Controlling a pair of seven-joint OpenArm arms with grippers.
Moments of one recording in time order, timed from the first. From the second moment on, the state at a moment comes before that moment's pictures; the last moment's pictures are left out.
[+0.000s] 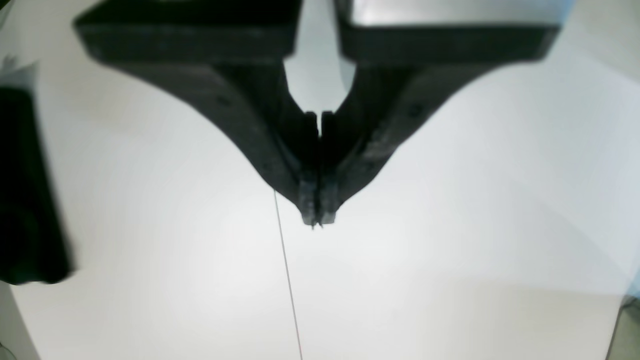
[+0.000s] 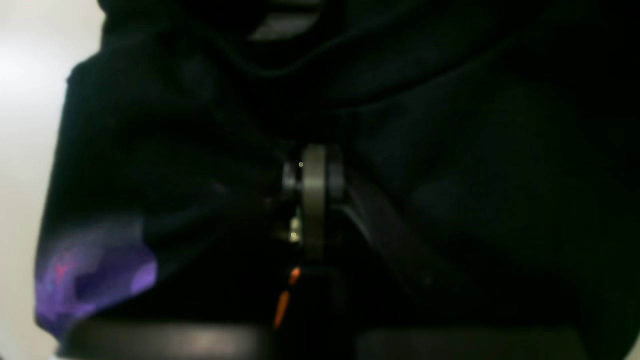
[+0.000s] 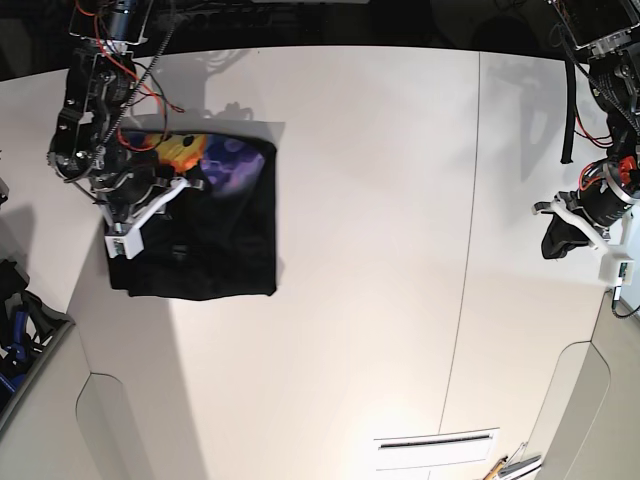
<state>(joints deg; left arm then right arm) 4.7 -20.1 -29.9 98.3 -41.3 -27.1 58.3 -2.5 5.4 17.7 88.0 17.6 21.2 -57.3</state>
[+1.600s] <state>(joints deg) 41.1 -20.6 -45.4 122.9 -47.5 -28.2 73.3 -46.9 9.9 28.3 131.1 28.2 26.2 -69.6</state>
